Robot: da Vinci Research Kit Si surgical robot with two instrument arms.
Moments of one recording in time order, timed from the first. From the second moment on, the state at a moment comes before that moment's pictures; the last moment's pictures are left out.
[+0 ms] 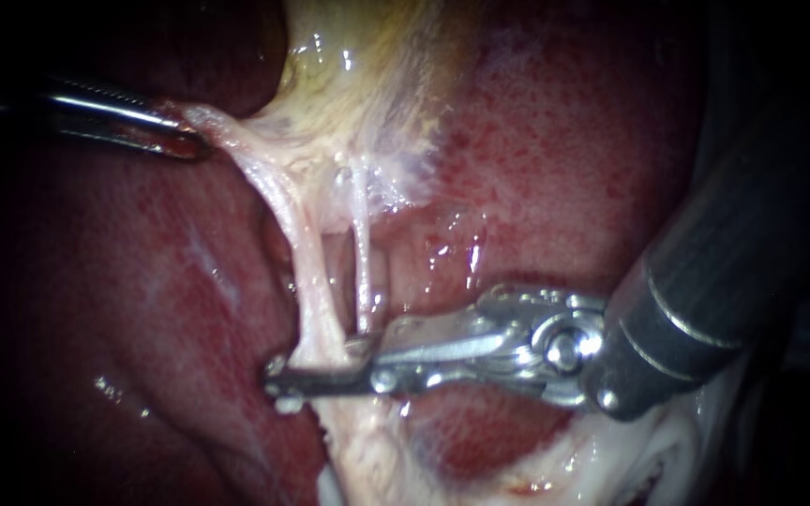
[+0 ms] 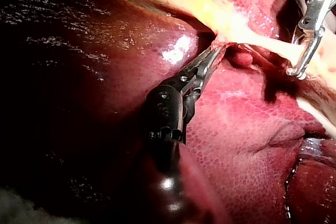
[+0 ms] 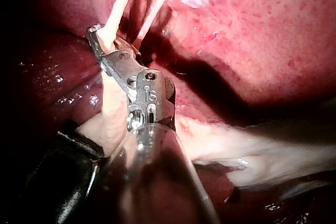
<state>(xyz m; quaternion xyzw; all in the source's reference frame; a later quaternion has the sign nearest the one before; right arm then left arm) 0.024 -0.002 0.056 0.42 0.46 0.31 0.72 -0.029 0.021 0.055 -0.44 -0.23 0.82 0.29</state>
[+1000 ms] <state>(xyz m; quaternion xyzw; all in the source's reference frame) 0.011 0.002 0.056 0.20 0.55 0.12 0.80 -0.028 0.021 0.055 -0.44 -0.23 0.82 0.29</state>
